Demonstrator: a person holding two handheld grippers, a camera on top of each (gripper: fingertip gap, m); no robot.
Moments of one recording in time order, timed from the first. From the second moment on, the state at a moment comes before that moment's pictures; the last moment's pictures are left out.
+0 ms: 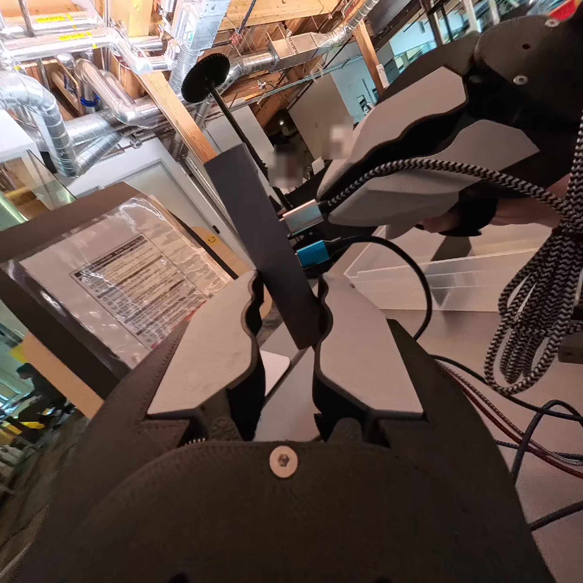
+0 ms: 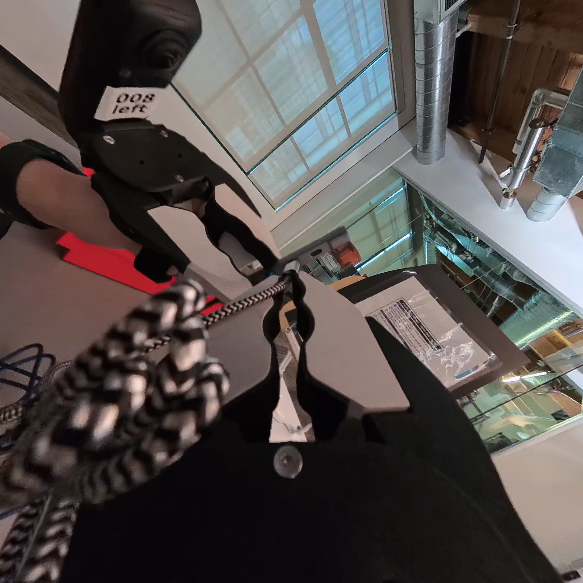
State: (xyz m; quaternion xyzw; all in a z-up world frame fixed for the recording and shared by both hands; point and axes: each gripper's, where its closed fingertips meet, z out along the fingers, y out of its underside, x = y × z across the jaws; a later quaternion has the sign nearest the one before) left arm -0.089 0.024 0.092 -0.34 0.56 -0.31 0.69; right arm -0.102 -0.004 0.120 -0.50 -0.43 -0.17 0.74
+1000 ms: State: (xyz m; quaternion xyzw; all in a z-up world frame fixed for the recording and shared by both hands) left arm -0.091 0.042 0.086 -0.35 0.61 -0.19 0.69; right arm -0.091 0.012 0.089 -0.55 -0.44 -0.07 0.71
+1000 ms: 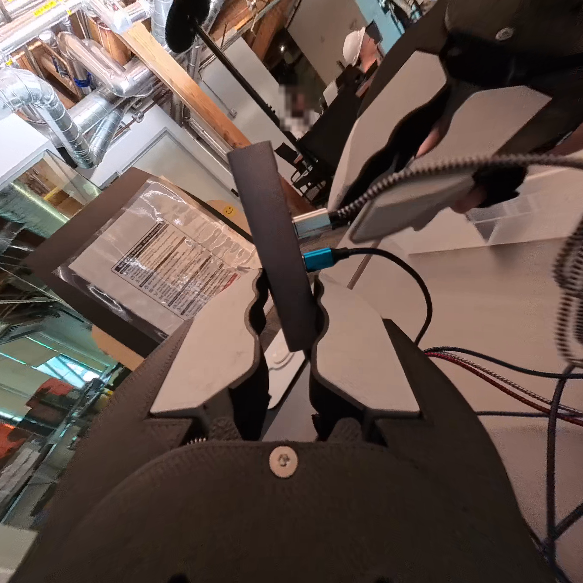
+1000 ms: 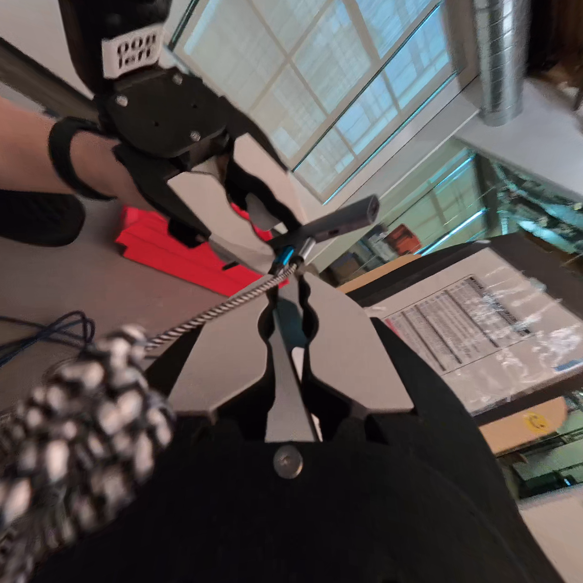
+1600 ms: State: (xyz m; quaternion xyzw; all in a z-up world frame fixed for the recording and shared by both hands) left arm -0.080 0.081 0.041 -0.40 0.66 -0.11 0.63; right arm -0.075 0.048 0.008 -0.78 -0.26 0.24 0.52
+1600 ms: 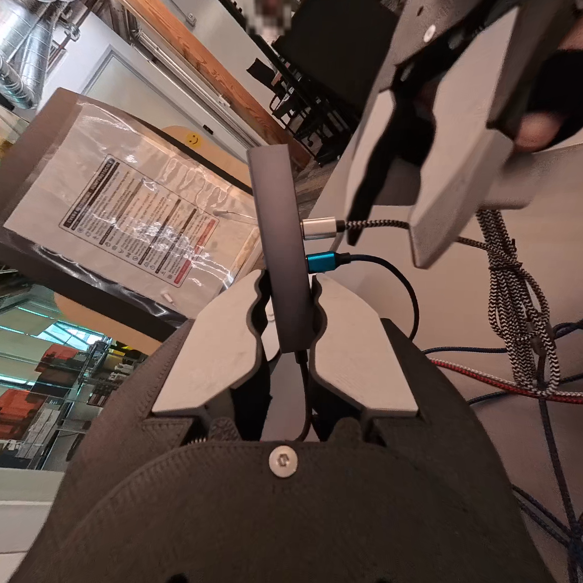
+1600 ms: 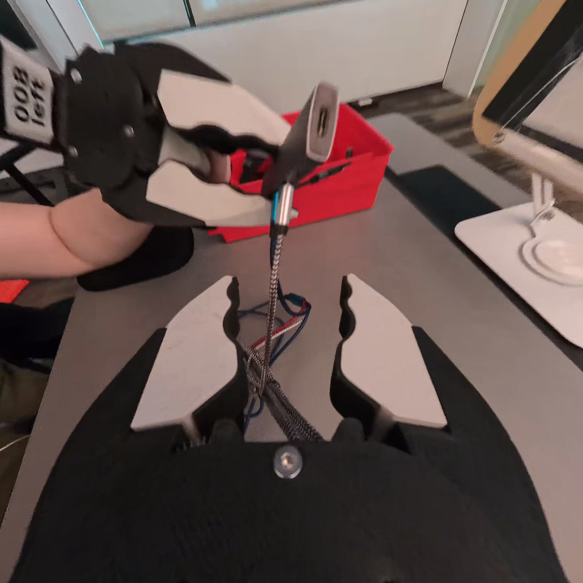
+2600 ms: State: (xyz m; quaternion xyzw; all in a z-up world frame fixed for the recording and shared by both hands) left arm -0.147 0.142 0.118 -0.50 0.51 -0.20 0.67; right arm -0.137 0.062 -0.125 -0.86 -0.23 0.31 0.34
